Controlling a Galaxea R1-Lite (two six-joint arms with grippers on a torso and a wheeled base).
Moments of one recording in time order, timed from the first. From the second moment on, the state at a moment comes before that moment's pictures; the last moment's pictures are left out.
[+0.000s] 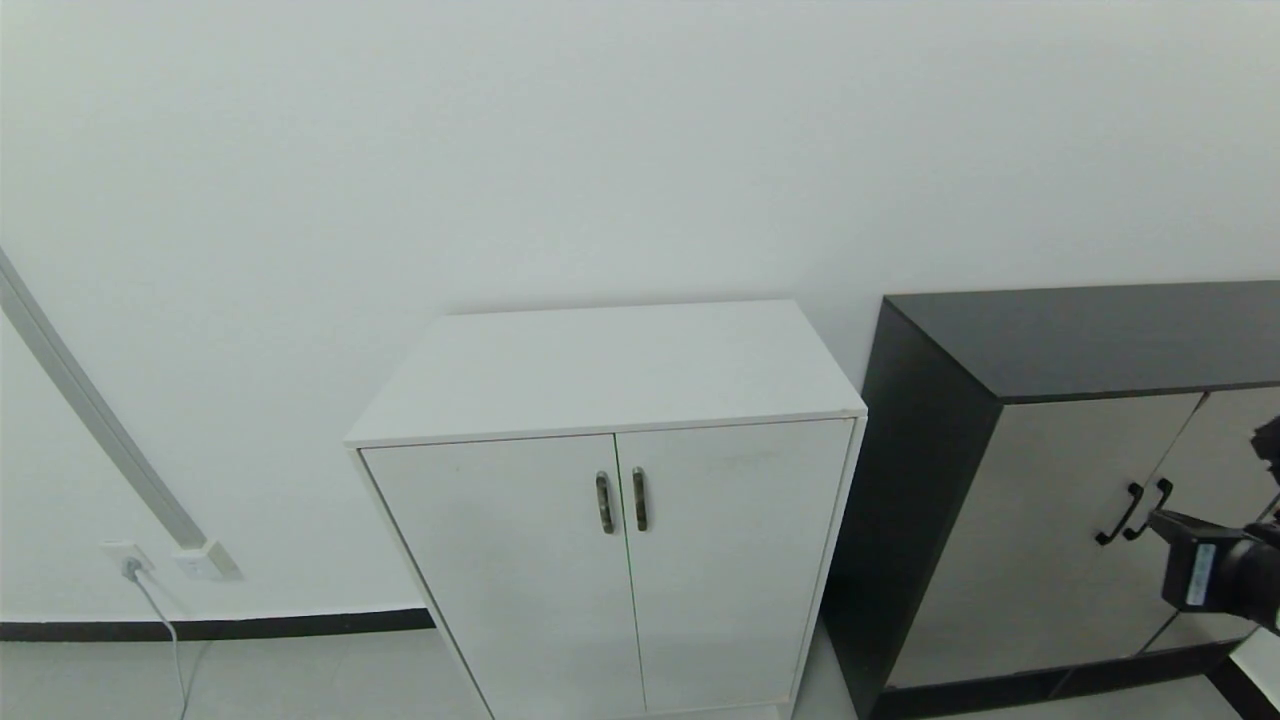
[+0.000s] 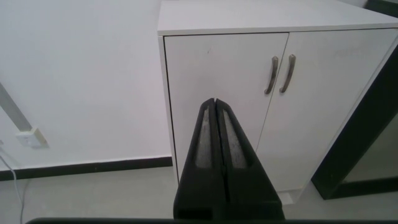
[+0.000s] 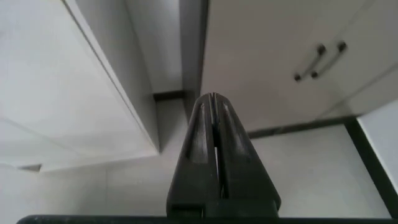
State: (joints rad) left arm 0.00 0.00 0.00 0.00 0.02 0.00; right arm 0.18 1.23 -0.30 -0.60 -0.27 0.05
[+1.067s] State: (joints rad) left arm 0.00 0.00 0.00 0.00 0.02 0.00; right arm 0.25 0.30 -0.06 0.06 -0.04 0.05
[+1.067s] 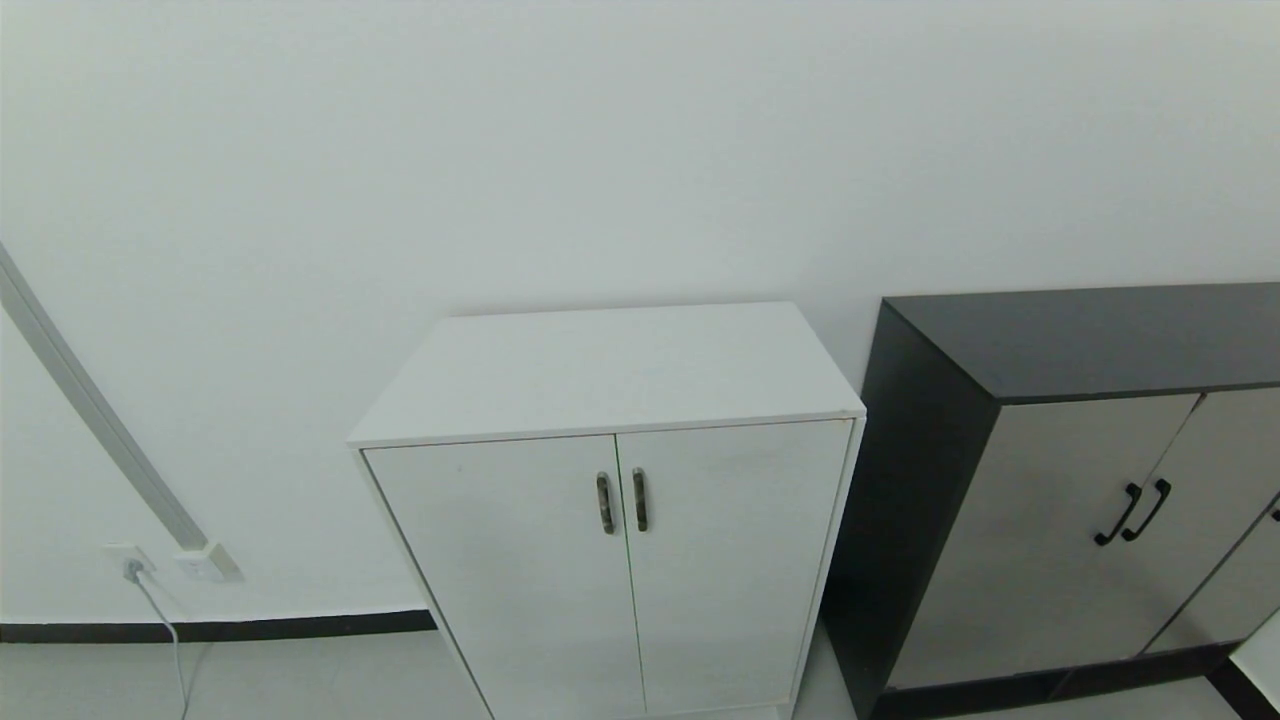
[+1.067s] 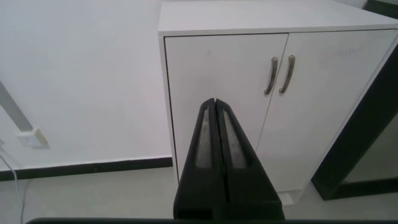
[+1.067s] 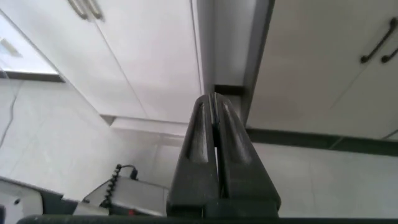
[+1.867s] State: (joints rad) left arm 0.00 0.00 0.00 0.00 0.02 -0.01; right arm -0.06 0.32 0.00 0.00 -0.03 0.00
